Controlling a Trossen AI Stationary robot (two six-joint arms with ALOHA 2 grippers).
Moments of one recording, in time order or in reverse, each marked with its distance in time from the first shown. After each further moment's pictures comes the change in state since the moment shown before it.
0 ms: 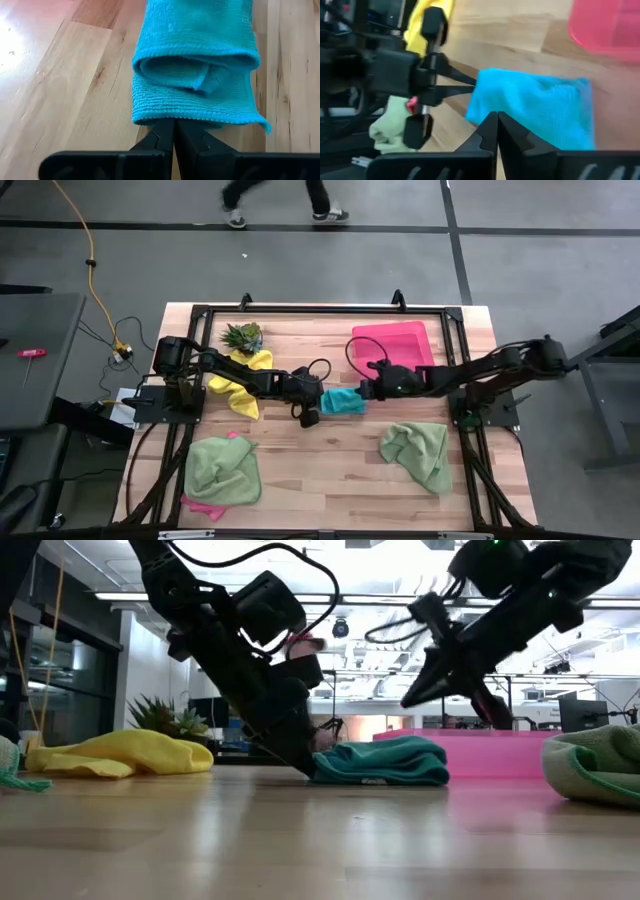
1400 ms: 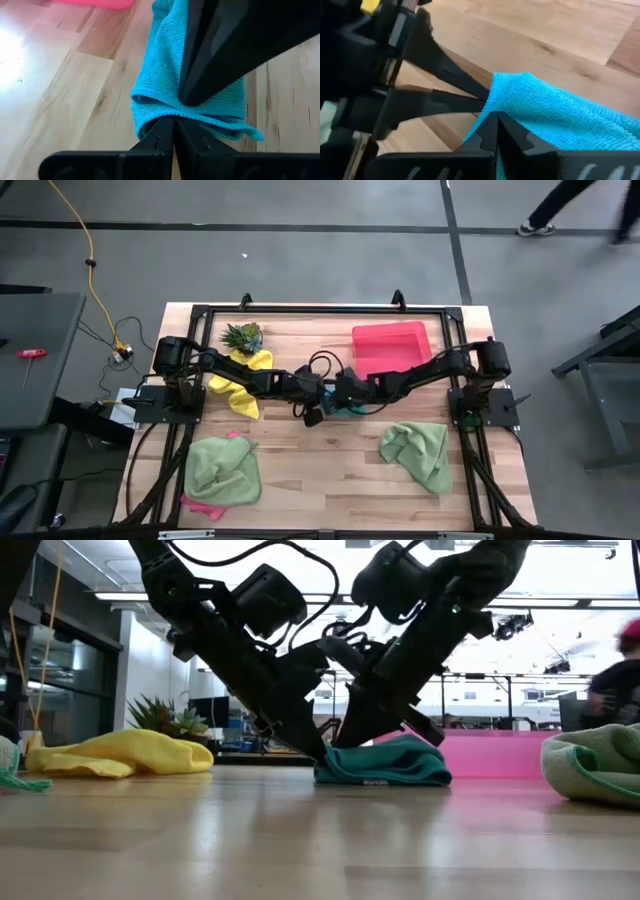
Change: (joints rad) left arm -0.004 0.000 0.000 0.092 -0.011 0.000; right arm 0.029 0.488 0.440 -0.196 0.046 -0.190
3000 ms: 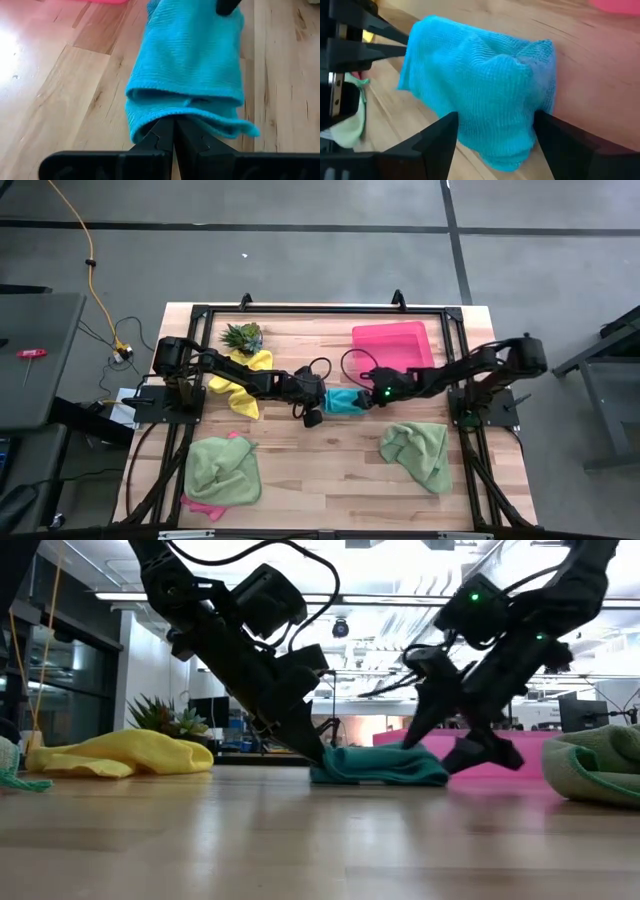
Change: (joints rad) left arm -0.004 0.000 0.000 -0.015 0.000 -0.006; right arm -0.097 -0.269 -0.470 0.258 -0.254 0.072
